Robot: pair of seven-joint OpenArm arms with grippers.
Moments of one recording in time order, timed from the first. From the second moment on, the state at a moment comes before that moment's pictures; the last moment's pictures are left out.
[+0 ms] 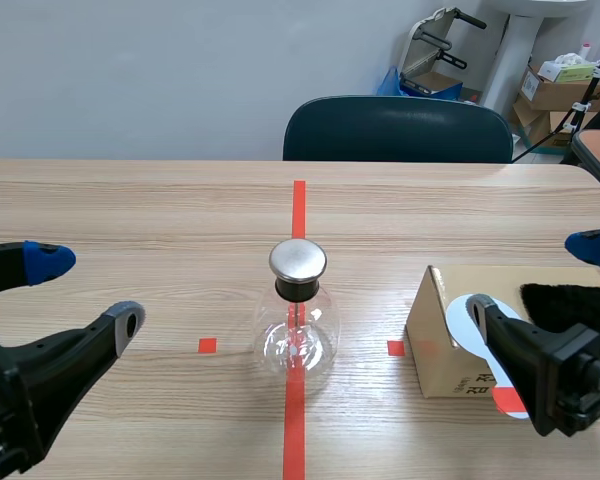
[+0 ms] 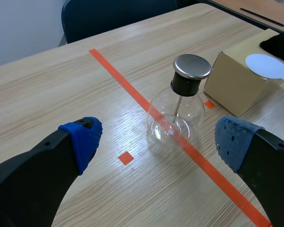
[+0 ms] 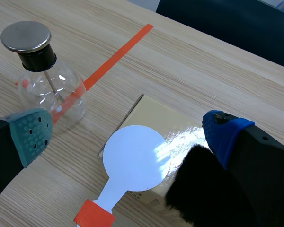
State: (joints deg) left arm 48.0 -32.4 -8.2 119.6 -21.3 -26.6 -7.1; right arm -45.8 30.7 13.0 114.6 16.8 24.0 7.2
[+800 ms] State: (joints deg) left arm 48.0 -32.4 -8.2 119.6 -21.3 -26.6 -4.6; right arm -45.8 30.7 13.0 114.6 15.5 23.9 8.4
